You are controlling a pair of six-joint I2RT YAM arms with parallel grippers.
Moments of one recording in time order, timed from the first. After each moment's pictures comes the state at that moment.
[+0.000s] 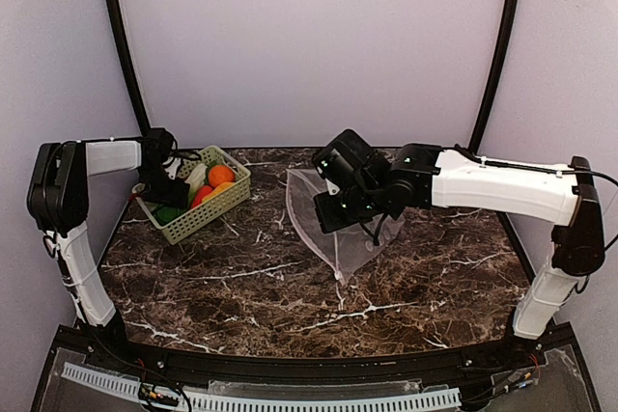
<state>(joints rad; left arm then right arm) -0.06 1.89 1.35 -0.66 -0.10 0.03 1.08 1.71 1.51 -0.70 0.29 0.50</state>
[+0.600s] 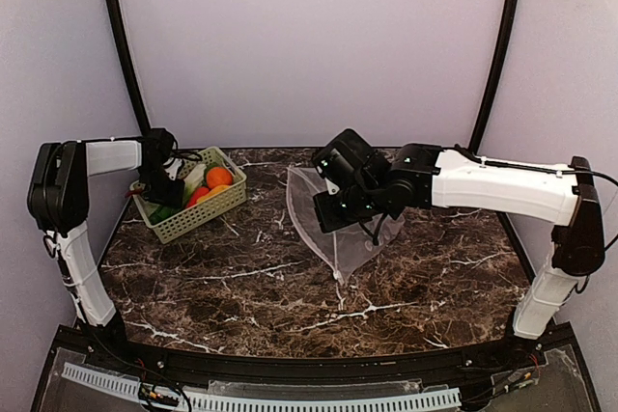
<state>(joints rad) -0.06 1.90 1.36 -0.67 -0.11 0.05 1.08 1.71 1.51 -0.70 0.29 0.50</state>
